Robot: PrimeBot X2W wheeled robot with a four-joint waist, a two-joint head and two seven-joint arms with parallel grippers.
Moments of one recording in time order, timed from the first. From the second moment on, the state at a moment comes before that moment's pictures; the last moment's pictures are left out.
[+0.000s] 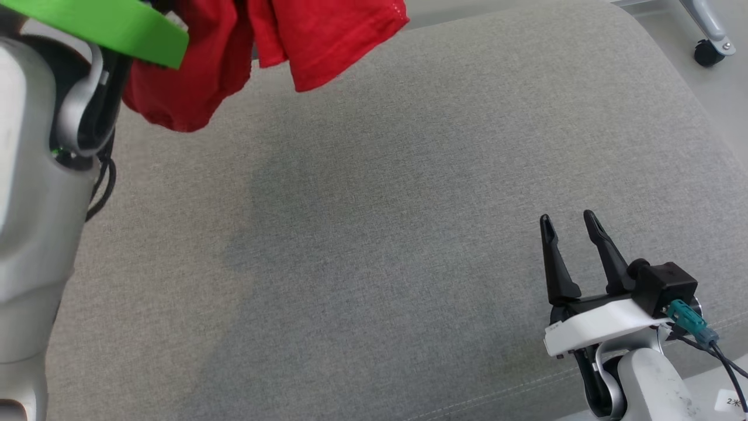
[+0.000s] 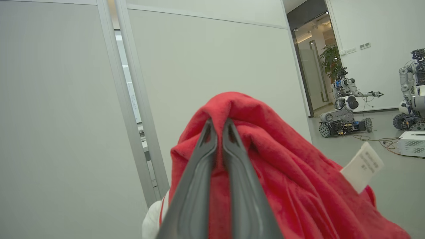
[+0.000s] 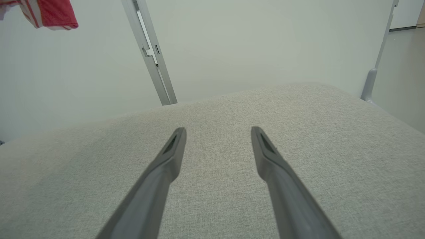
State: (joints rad) left arm -1.07 0.40 -0.45 0.14 -0.55 -0.10 -0.04; right arm -0.15 -0.05 0.05 0.20 0.22 0.13 -0.26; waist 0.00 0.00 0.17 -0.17
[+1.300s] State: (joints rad) left arm -0.43 0.21 -0.34 0.25 -0.43 -0.07 -0.26; right arm -0.12 -0.05 0.04 0.22 0.18 0.13 -0.26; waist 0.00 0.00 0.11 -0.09
